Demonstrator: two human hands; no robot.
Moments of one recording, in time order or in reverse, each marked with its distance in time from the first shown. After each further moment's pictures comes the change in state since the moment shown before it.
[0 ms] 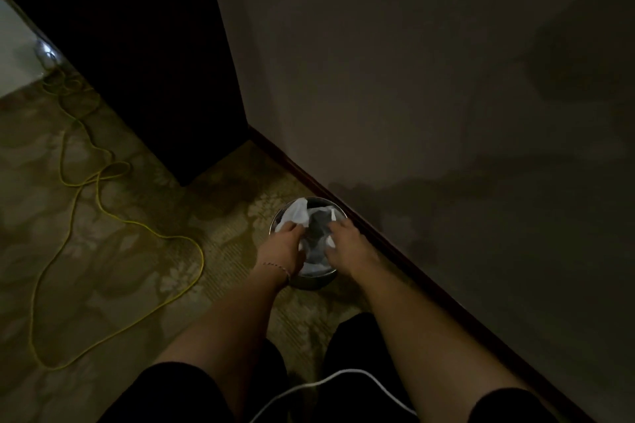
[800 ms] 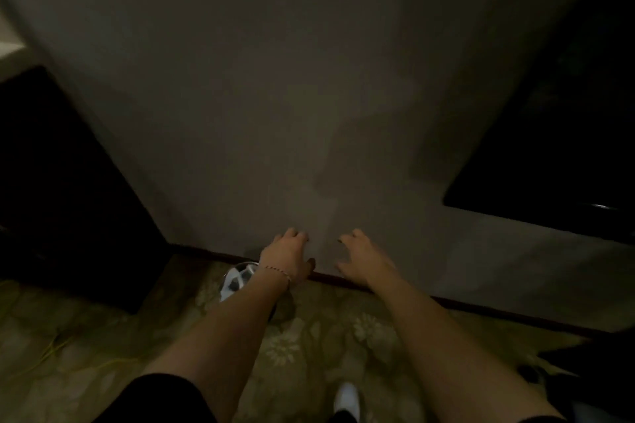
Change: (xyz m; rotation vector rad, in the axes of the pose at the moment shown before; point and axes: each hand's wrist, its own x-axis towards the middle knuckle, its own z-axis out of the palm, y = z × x) left_hand -0.373 0.278 -0.316 0.250 -0.063 0.614; right_hand -0.523 -0.064 -0.263 0.090 0.348 0.378
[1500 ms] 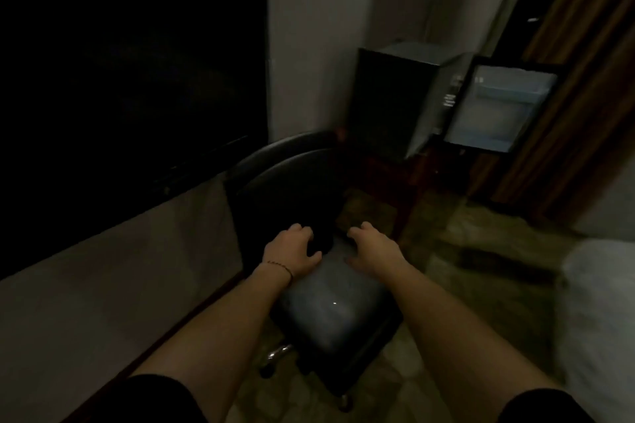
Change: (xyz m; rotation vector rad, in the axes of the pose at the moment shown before) left_hand -0.240 0.670 0.204 0.133 -0.195 1.104; right_hand -0.611 0.452 -0.044 0.190 0.426 1.013
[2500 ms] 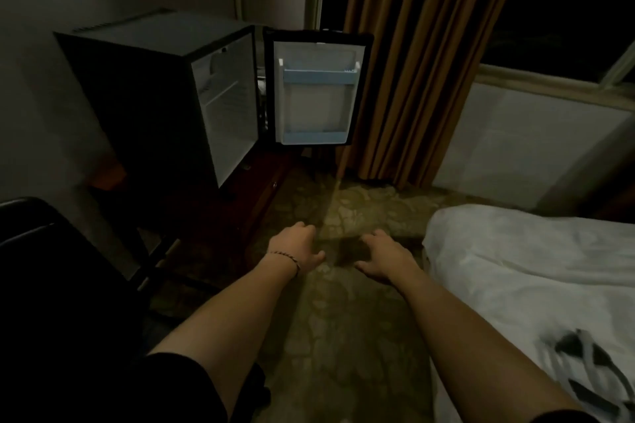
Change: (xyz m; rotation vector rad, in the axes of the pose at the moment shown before) left_hand 0.438 0.480 0.202 0.109 -0.229 0.345; right_hand 0.154 0.597 -0.120 0.087 -0.090 0.492
